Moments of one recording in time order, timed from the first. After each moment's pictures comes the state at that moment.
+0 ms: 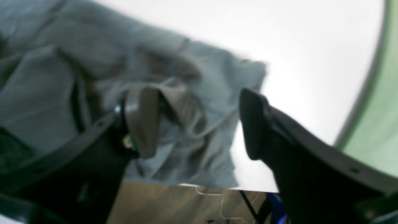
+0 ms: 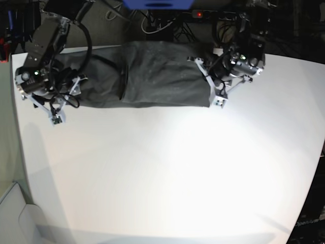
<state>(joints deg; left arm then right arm) 12.8 -10.5 7.7 104.4 -13.1 -7.1 64.7 -3.7 -1.2 26.7 109.7 -0.6 39.9 -76.9</state>
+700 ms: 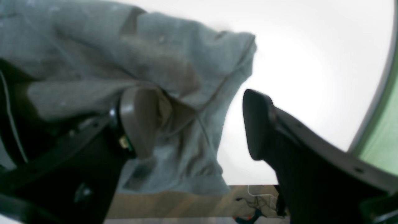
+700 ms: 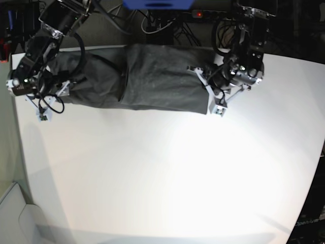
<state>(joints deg) 9.1 -10.1 7.7 99.1 -14.0 -7.1 63.1 1.5 -0.9 36.1 99.4 -1.0 39.9 -78.4</state>
